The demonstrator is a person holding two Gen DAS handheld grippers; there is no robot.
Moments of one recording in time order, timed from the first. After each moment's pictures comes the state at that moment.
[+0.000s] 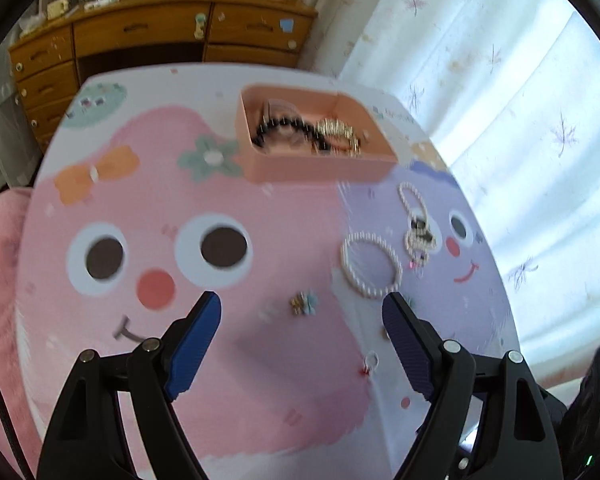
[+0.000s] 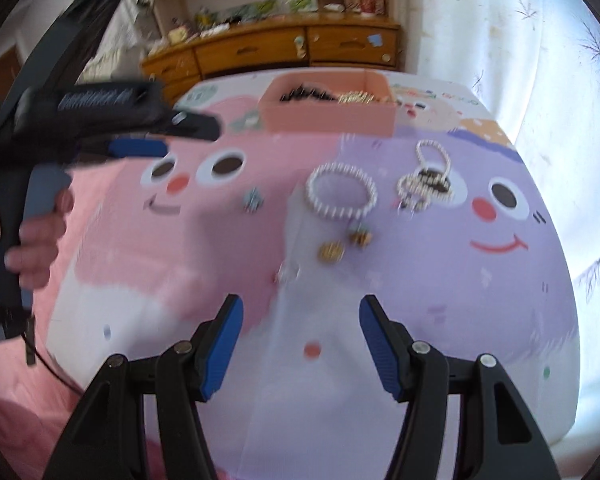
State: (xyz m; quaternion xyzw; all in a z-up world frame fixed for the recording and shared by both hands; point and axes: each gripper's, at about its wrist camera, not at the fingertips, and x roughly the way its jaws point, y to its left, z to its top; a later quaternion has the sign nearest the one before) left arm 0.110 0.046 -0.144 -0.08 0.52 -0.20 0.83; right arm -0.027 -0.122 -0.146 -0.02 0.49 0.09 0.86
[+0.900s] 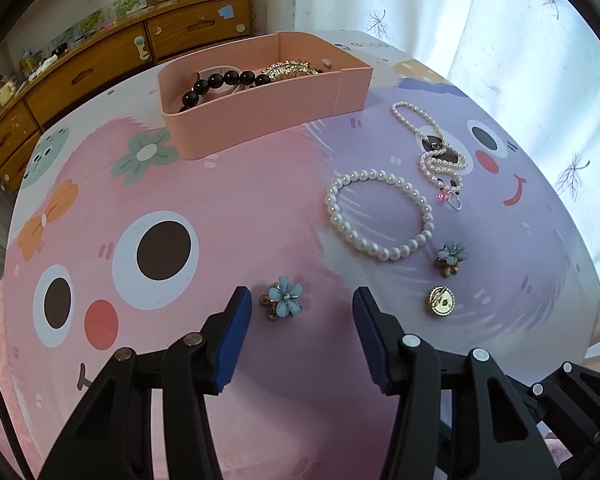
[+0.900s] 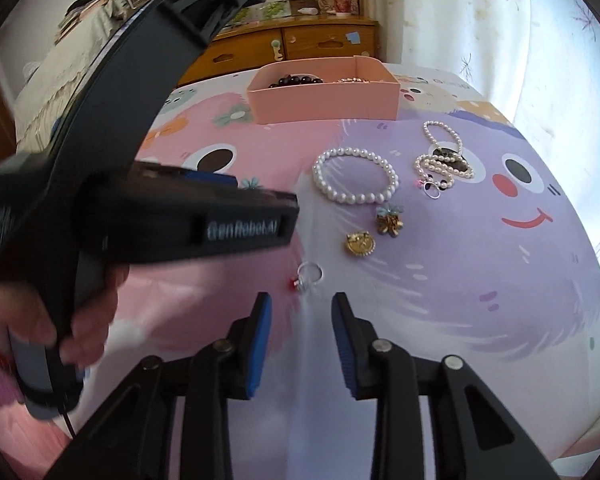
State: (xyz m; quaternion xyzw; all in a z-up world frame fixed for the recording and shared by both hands) left arm 0.110 -0.026 -0.202 0.09 0.50 -0.22 0.83; right arm -0.003 -0.099 -0.184 0.02 0.47 0.04 0.88
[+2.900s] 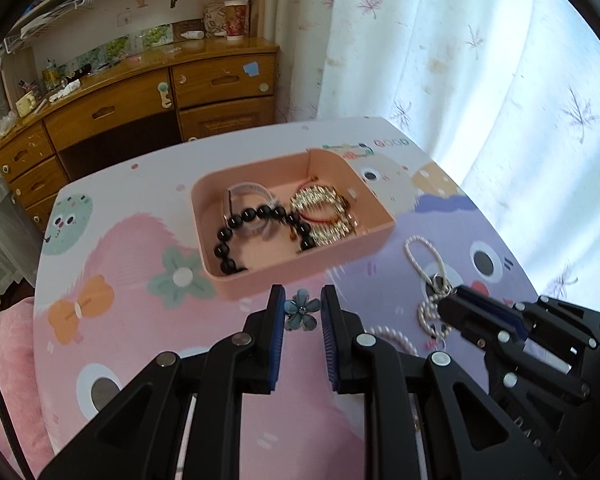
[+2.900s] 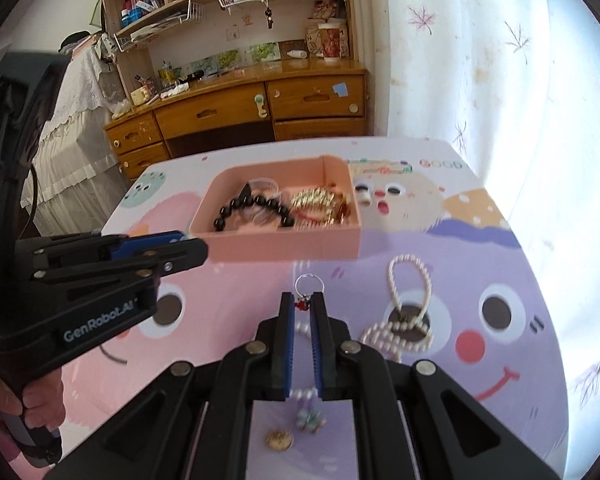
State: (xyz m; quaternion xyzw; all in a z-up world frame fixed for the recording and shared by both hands) left arm 0.180 -0.024 -0.119 0.03 0.44 -0.20 0.87; right arm 0.114 -0.159 -0.113 0.02 0.41 0.04 0.91
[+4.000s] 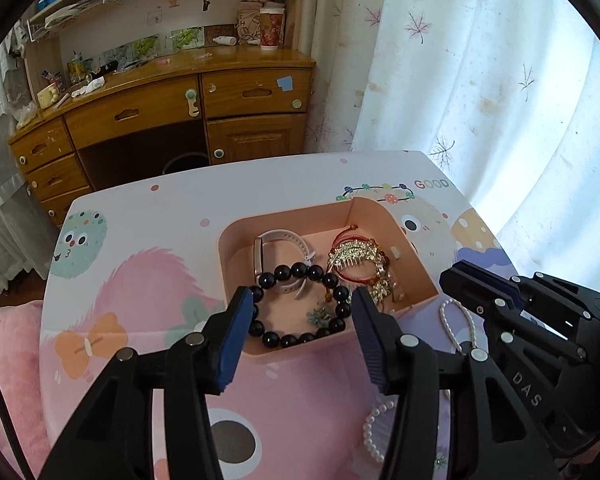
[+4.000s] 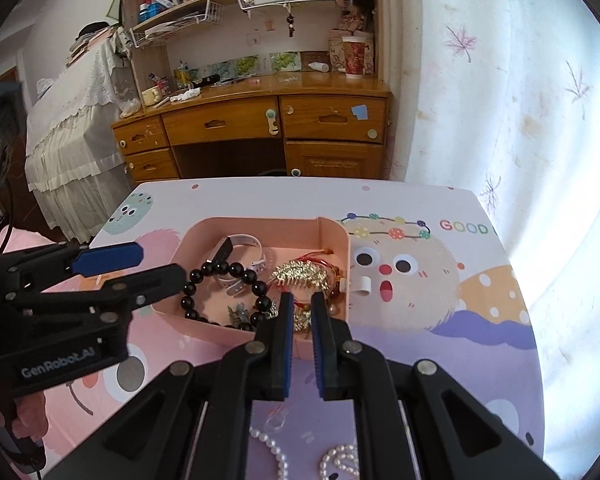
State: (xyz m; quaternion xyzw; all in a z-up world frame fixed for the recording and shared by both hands) left arm 0.233 -0.020 -0.114 0.01 0.43 -0.15 0.89; right arm 0.195 -0.175 -0.114 0.00 0.40 0.08 0.91
